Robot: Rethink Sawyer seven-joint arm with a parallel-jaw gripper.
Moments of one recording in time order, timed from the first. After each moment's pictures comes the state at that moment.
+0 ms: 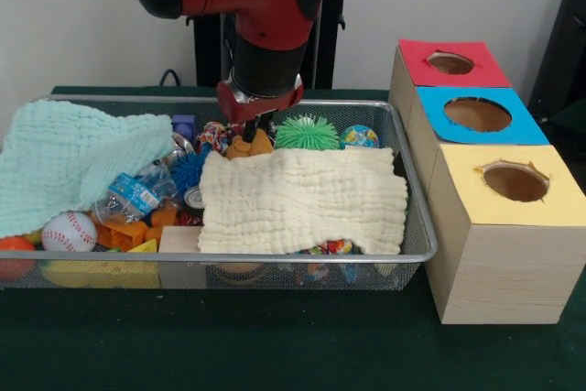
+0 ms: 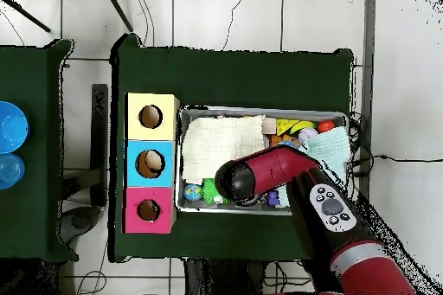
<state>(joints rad) -0.54 -0.54 0.38 1.71 -0.78 0.75 1.52</state>
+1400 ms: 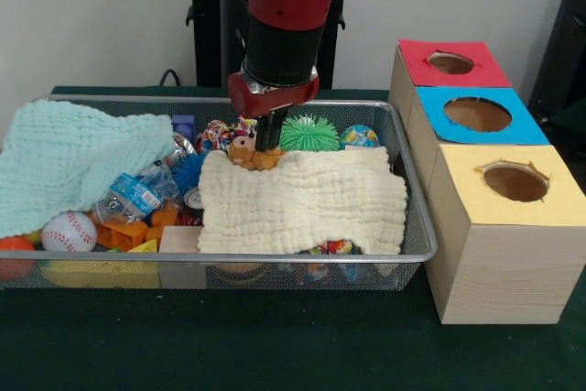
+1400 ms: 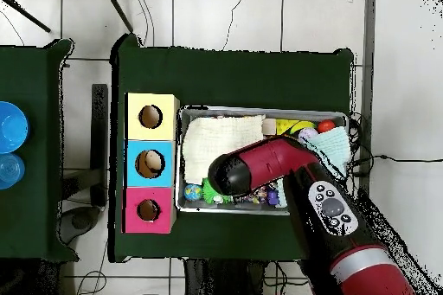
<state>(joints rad) -0.54 -0.62 0.44 1.71 -0.78 0.73 1.52</state>
